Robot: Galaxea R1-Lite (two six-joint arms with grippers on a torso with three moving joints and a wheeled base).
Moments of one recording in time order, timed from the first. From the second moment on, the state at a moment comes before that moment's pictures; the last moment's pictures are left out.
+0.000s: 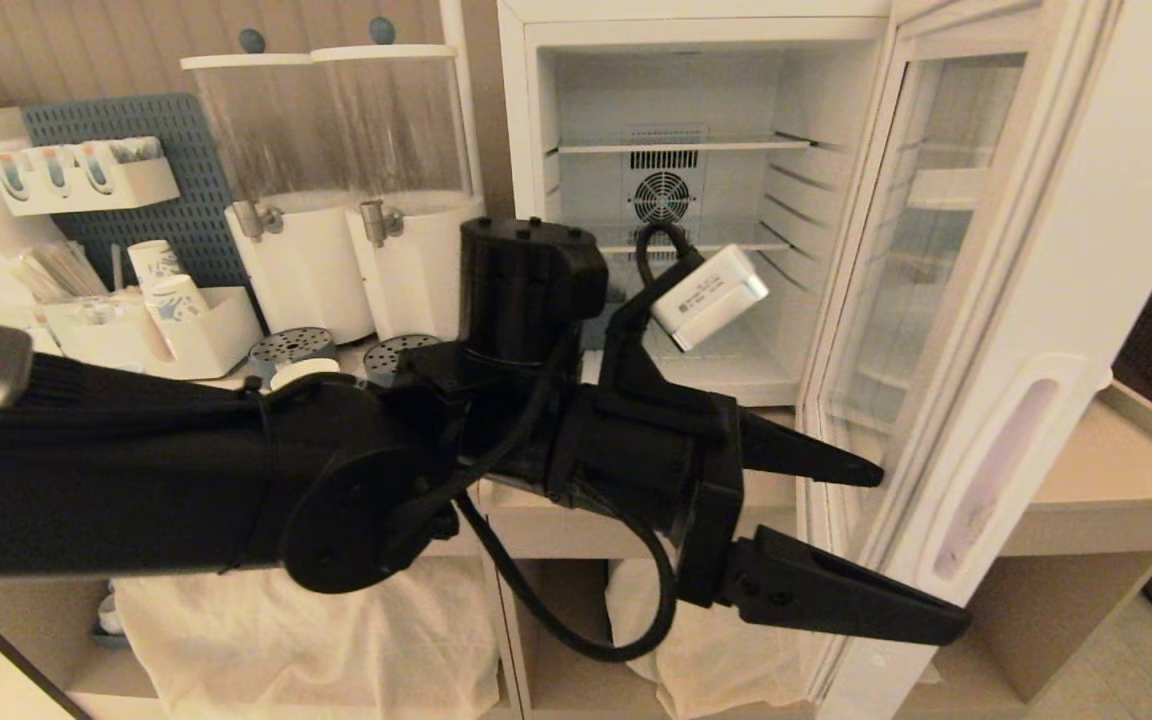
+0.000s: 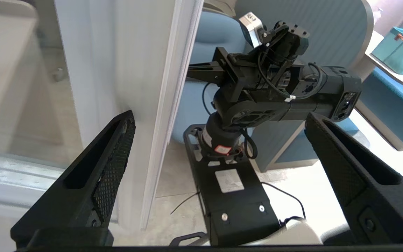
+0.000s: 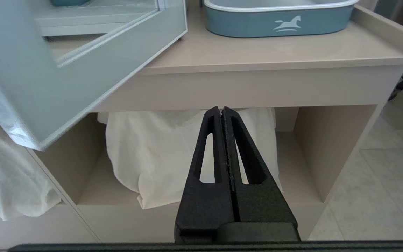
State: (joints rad) left arm -0.85 1.89 -1.27 -0.48 -1.04 -0.09; right arm 0.00 0.00 -0.01 0.02 0.00 -0.01
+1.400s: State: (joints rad) left arm -0.44 1.64 -1.19 -0.18 -0.69 0.02; right arm 0.00 0.00 -0.01 0.02 0.00 -0.01
